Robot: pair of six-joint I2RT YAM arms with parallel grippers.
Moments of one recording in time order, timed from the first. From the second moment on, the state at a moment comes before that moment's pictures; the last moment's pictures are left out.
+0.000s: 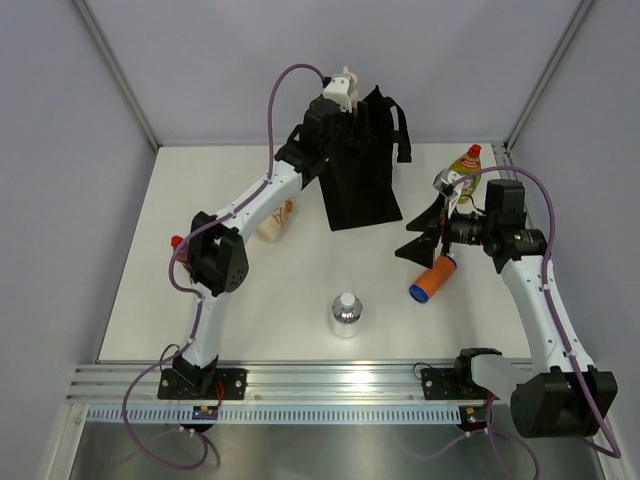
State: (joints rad) left arm -0.60 2.18 2.11 -0.08 -0.09 -0.25; right arm 0.02 1.08 1.02 -0.60 -1.13 -0.33
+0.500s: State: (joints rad) left arm -0.59 2.21 2.13 -0.06 -0.04 -0.16; right arm 0.02 1.09 1.01 -0.59 -1.15 -0.33
